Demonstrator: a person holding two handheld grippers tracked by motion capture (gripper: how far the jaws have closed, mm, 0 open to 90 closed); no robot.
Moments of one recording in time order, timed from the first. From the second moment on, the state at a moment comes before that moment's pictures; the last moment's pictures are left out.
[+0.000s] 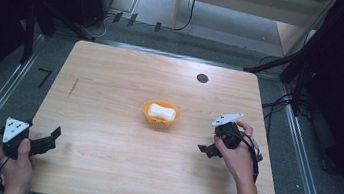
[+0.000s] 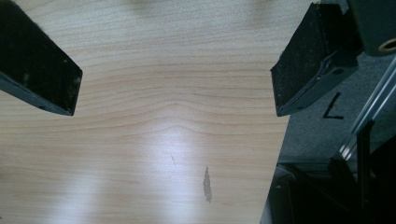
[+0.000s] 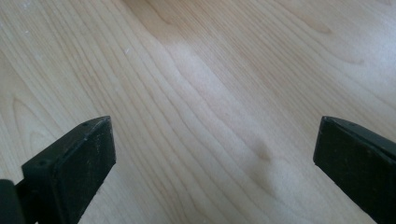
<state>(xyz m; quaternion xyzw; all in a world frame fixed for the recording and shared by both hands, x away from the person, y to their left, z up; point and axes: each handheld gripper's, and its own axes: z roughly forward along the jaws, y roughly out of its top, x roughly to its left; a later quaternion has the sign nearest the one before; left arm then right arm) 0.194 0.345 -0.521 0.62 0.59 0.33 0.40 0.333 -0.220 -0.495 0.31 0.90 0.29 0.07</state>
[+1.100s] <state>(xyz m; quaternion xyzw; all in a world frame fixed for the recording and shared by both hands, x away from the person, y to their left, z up) 0.194 0.345 -0.521 0.62 0.59 0.33 0.40 0.276 -0.291 -0.519 0.37 0.85 0.37 0.10</state>
